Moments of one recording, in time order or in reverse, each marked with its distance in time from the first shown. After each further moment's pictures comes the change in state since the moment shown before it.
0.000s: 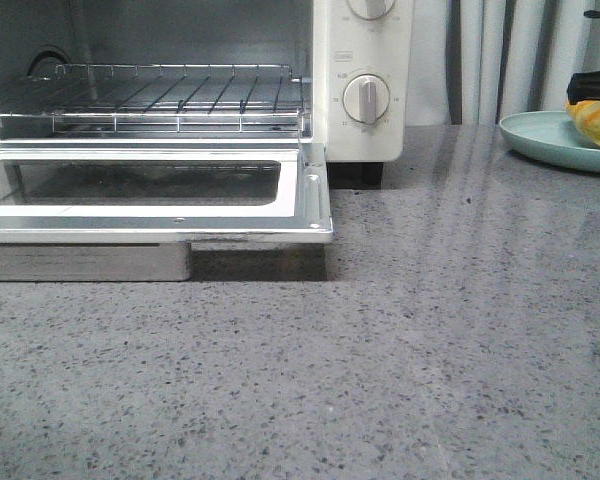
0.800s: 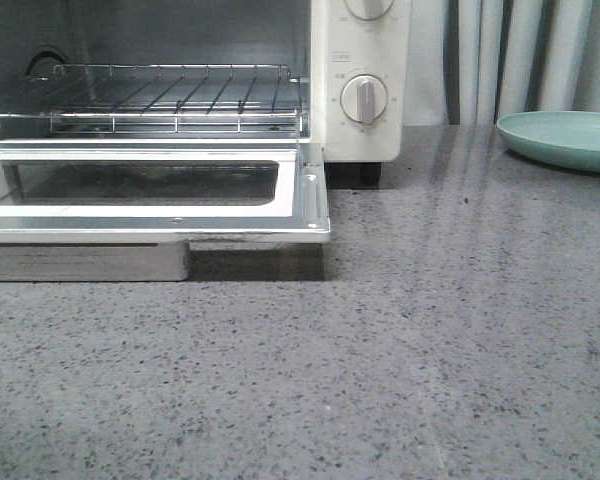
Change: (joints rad) left arm 0.000 0.000 0.004 0.043 0.001 0.000; right arm 0.356 -0.596 -0.021 0.005 -0.260 -0.064
